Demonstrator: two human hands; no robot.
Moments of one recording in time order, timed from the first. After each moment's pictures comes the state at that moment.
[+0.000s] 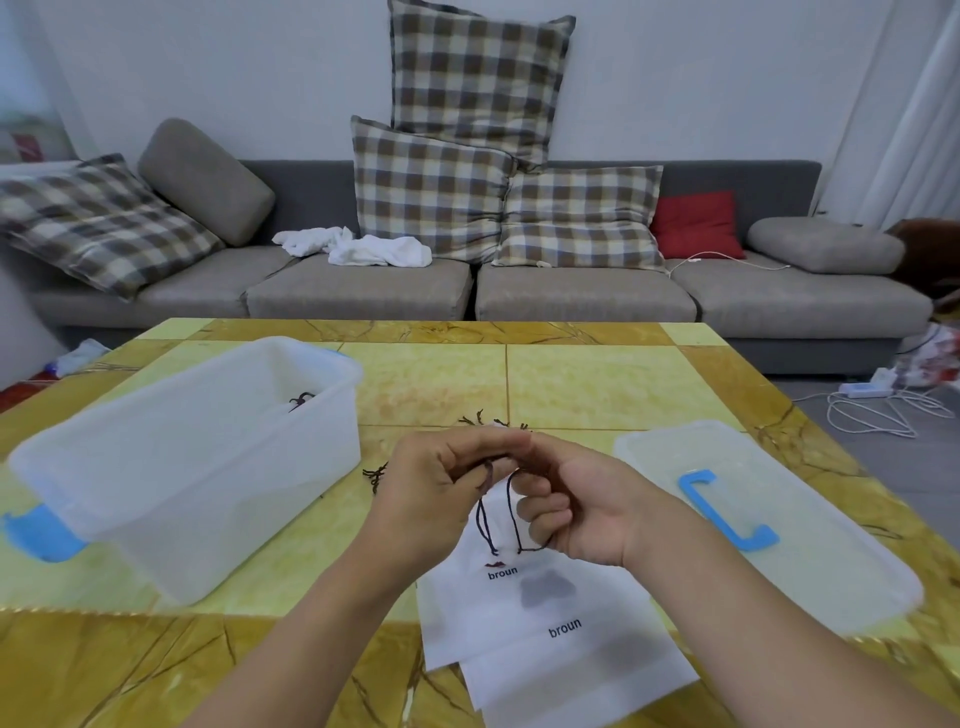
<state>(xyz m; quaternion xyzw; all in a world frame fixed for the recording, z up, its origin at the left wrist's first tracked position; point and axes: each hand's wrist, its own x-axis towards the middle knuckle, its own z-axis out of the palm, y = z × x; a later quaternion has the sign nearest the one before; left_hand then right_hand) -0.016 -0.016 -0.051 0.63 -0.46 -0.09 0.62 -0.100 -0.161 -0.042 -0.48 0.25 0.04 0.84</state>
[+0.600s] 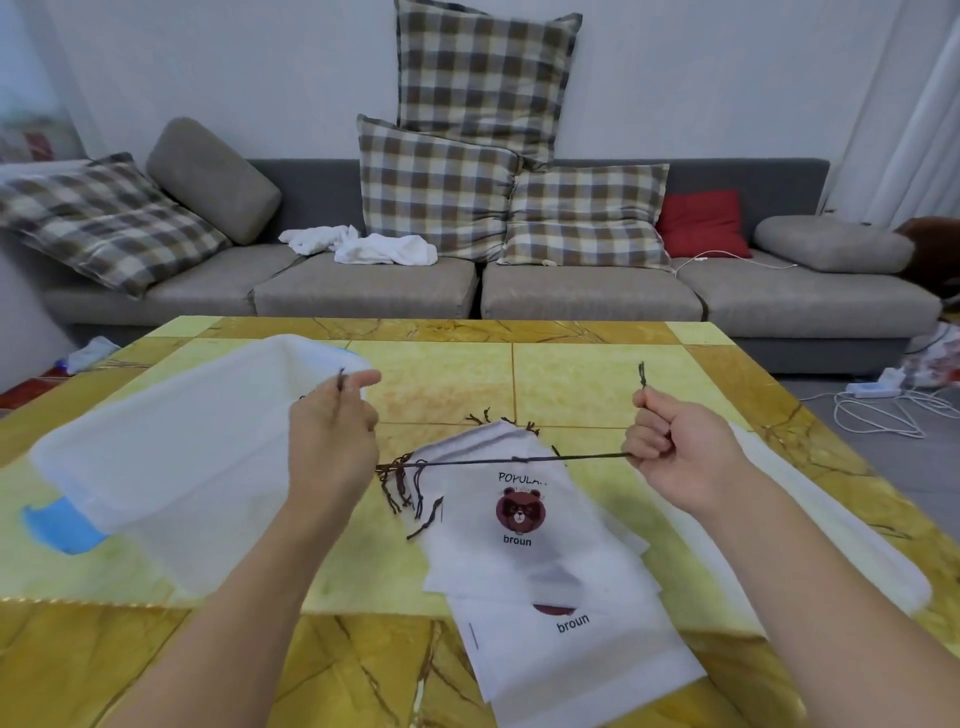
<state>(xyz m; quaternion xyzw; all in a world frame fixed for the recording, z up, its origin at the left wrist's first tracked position) 0.048 0.013 -0.040 0.71 -0.15 0.02 0.69 -0.119 -0.236 -0.045 -0.37 0.26 -0.26 0.85</state>
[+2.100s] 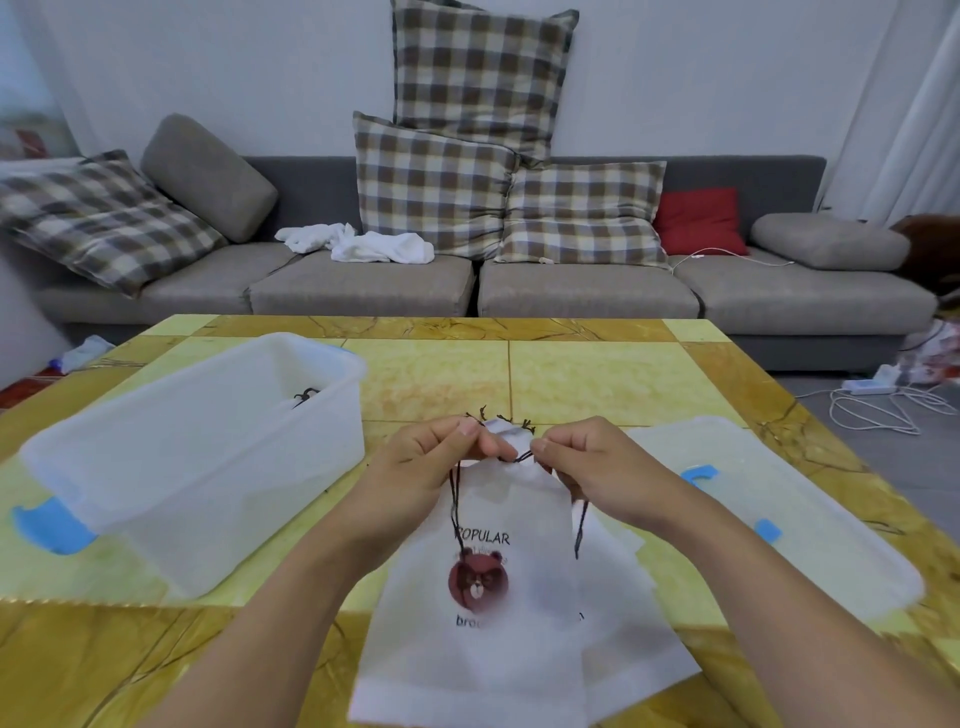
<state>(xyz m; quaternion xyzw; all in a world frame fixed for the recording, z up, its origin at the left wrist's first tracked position) -0.002 -0.001 -0.041 0.61 -0.37 -0.29 0.64 -0.112 -0.183 -0.042 -0.86 0.16 -0.10 0.48</state>
